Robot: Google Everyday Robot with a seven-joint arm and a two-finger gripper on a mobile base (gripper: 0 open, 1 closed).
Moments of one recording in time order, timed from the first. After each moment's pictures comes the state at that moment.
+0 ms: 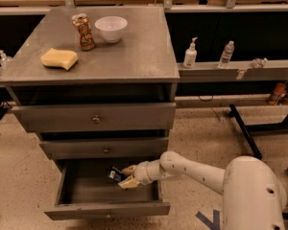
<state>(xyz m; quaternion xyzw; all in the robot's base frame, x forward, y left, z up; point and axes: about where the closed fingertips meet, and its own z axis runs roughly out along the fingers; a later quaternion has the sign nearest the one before) 0.582 0.079 0.308 -0.55 0.68 0.34 0.34</state>
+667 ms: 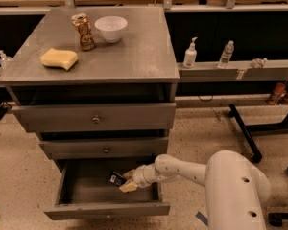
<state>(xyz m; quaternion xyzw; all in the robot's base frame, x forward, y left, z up) 0.586 0.081 0.253 -0.55 0.72 0.32 0.29</state>
